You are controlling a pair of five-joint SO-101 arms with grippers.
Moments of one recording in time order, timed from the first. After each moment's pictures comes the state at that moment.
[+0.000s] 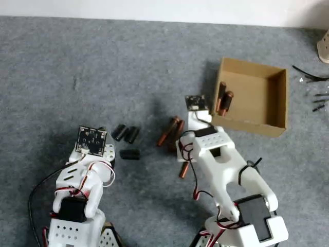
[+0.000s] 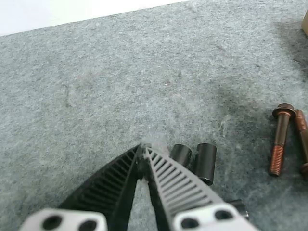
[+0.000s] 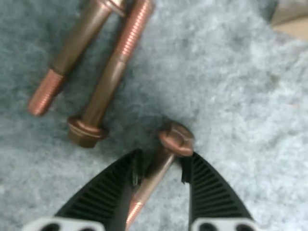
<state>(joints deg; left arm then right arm) 1.1 -103.8 94.2 44.5 -2.1 -23.7 -4.7 46.8 46.3 -8.6</state>
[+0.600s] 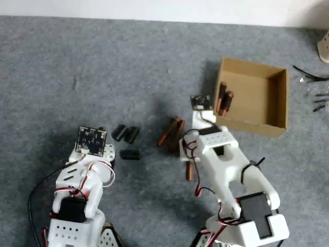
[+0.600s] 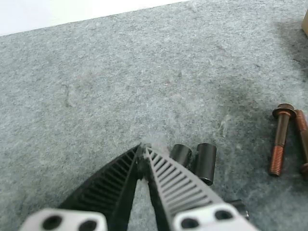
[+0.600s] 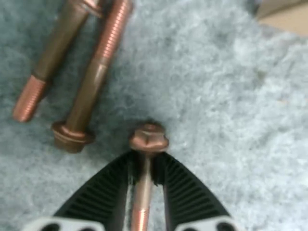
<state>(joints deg) 1.1 -103.8 94.2 44.5 -2.1 -21.1 -4.0 47.0 45.9 -8.5</state>
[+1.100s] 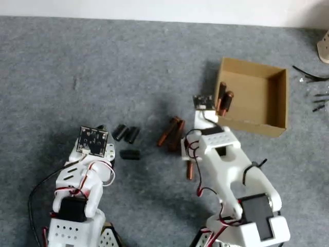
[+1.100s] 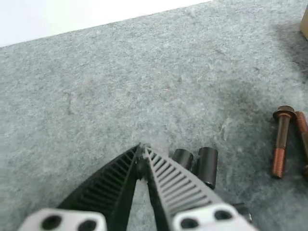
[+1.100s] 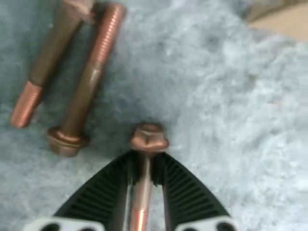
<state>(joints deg) 1.1 -101.4 93.0 43.1 -4.3 -18.5 -9.8 49.3 43.6 -8.1</state>
